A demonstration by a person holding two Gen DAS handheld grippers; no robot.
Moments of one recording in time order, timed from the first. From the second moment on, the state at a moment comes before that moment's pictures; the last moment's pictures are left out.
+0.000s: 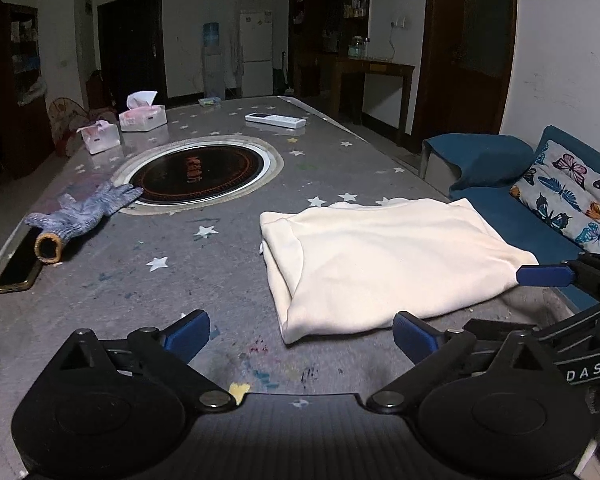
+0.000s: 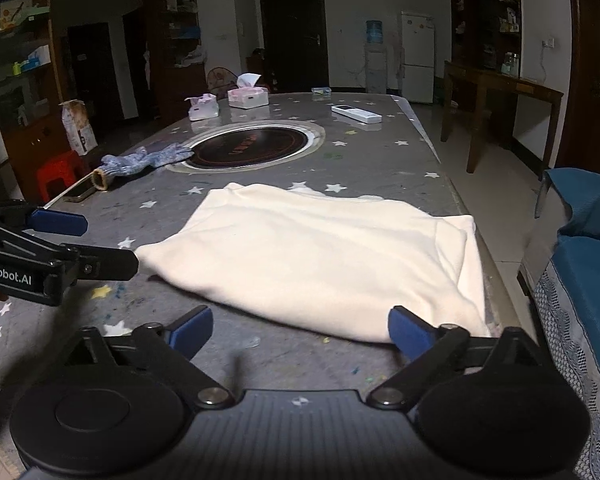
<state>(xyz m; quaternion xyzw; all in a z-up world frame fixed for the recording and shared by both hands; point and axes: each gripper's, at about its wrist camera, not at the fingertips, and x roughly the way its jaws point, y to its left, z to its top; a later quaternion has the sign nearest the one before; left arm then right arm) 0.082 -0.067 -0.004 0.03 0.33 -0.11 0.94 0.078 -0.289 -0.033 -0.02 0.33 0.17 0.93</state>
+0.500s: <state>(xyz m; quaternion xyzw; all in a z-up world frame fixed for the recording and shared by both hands) 0.055 -0.057 -0.003 0.01 0.33 -0.10 0.94 0.050 -0.281 -0.024 -0.02 0.32 0.15 0.94</state>
